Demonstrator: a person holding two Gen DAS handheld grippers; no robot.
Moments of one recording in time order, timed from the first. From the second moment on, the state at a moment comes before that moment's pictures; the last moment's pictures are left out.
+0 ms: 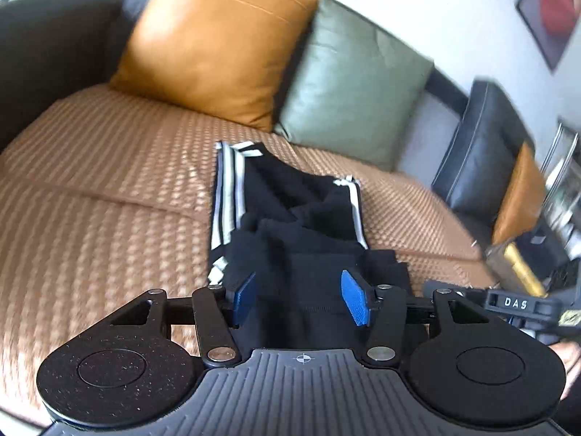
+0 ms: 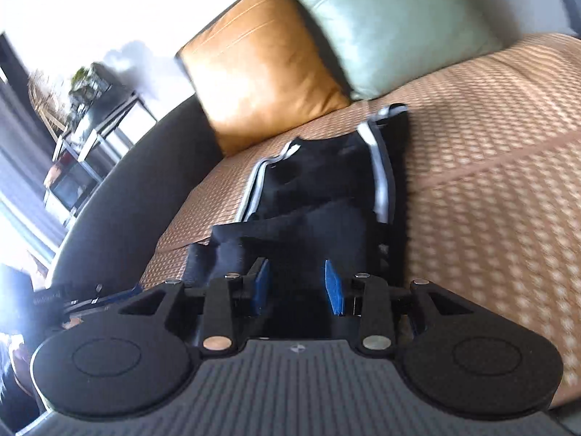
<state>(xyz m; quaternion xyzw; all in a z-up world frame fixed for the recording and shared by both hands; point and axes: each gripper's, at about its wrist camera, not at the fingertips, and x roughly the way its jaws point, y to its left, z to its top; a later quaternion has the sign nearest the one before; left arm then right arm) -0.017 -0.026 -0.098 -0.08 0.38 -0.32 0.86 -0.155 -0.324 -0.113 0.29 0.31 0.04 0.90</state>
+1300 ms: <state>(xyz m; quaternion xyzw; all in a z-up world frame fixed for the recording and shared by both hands) 0.013 -0.137 -0.131 0.10 0.38 -0.30 0.87 -0.081 -0.292 -0.129 0.16 0.38 -0.03 0.91</state>
